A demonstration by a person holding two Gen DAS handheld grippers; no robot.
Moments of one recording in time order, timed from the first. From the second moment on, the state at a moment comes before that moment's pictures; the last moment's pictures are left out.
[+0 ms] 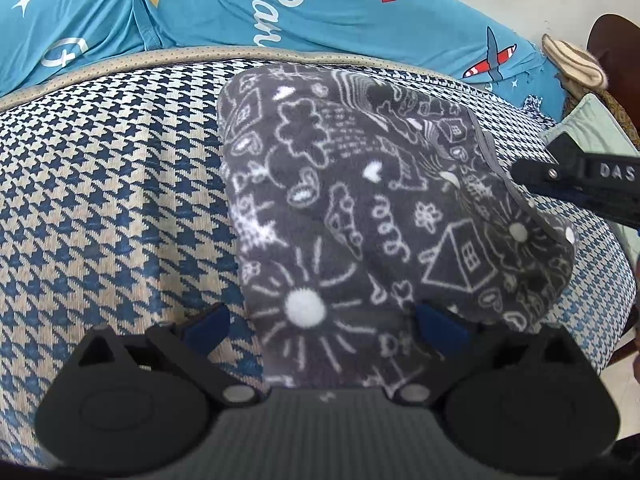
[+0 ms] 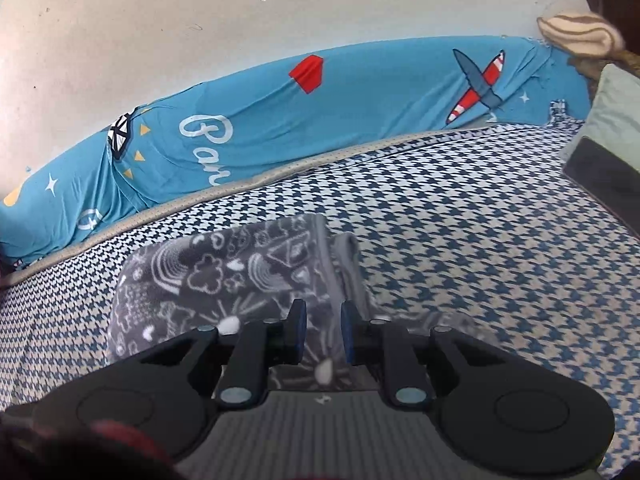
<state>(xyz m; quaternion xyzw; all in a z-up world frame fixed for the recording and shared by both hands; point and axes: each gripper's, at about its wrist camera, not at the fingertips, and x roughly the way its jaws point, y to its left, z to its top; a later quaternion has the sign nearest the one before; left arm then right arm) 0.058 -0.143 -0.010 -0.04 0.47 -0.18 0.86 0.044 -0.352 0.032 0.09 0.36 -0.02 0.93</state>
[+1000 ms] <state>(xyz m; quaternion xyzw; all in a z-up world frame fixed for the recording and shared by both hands) 0.063 -0.118 0.018 -0.10 0.43 -0.17 0.88 -0.024 -0.419 0.024 0.25 0.38 -0.02 0.89</state>
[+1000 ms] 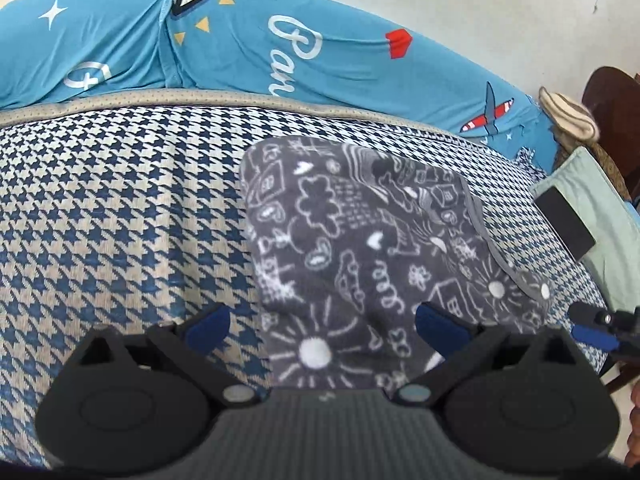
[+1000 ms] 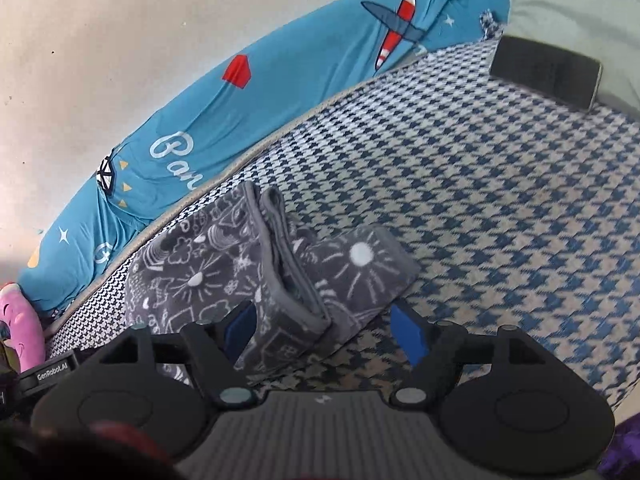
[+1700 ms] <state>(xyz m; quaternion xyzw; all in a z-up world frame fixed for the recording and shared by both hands) 0.095 -0.107 0.001 -0.17 0.45 -0.16 0.86 0.007 -0.413 -0.013 0.28 0.40 -0.04 0.87</state>
